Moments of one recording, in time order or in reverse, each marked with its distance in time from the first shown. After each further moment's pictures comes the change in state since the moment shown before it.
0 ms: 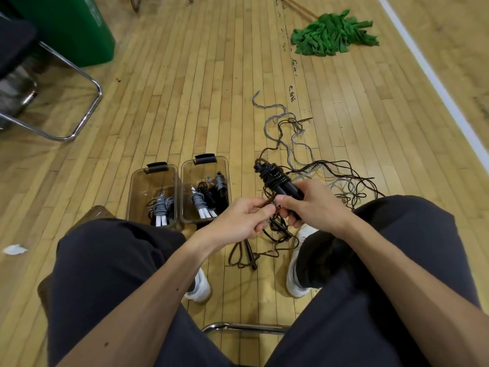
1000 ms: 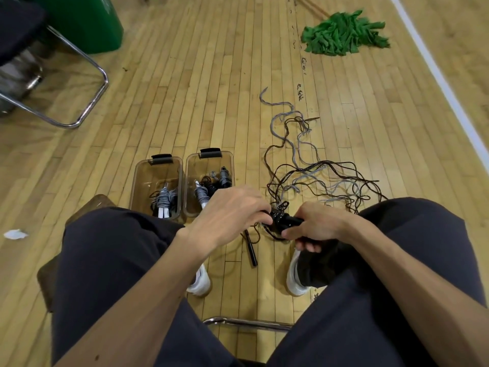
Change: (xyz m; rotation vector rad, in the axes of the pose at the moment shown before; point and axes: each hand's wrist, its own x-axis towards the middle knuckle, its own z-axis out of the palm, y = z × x) left_hand -0.021 0.003 -0.023 1.101 0.262 0.610; right_hand 0.000 -0.002 0.008 -0.269 -0.395 0.374
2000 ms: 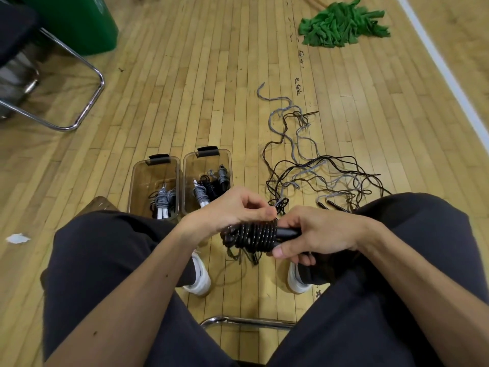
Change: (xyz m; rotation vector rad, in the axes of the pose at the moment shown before) left_hand 0.018 -0.002 0.005 -1.029 -0.315 -0.437; right_hand -0.025 -0.001 0.002 0.089 -0.268 -0.430
